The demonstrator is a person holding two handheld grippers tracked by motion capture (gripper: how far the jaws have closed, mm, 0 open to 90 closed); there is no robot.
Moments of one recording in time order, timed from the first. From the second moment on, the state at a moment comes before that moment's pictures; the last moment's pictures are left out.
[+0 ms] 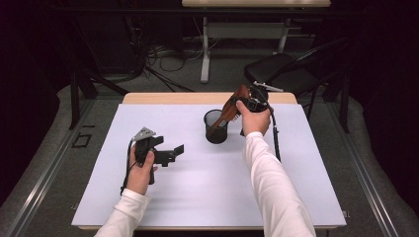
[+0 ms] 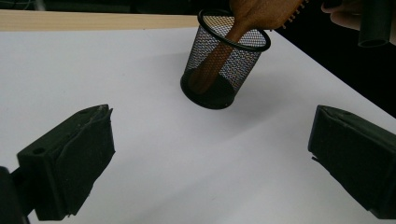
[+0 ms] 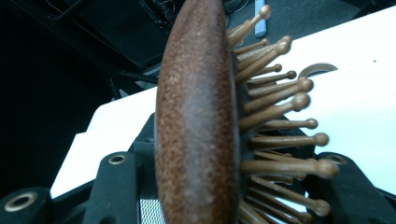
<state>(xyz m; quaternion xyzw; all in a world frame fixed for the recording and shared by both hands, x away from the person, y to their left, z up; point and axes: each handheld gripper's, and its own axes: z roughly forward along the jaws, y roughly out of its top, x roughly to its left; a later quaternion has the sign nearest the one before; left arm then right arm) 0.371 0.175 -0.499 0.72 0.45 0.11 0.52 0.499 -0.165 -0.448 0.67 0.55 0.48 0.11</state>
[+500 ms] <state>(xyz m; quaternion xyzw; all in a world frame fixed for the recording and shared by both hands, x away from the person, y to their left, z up) 0.371 0.175 -0.499 0.72 0.45 0.11 0.52 0.498 -0.163 -0.447 0.67 0.56 0.48 0.12</state>
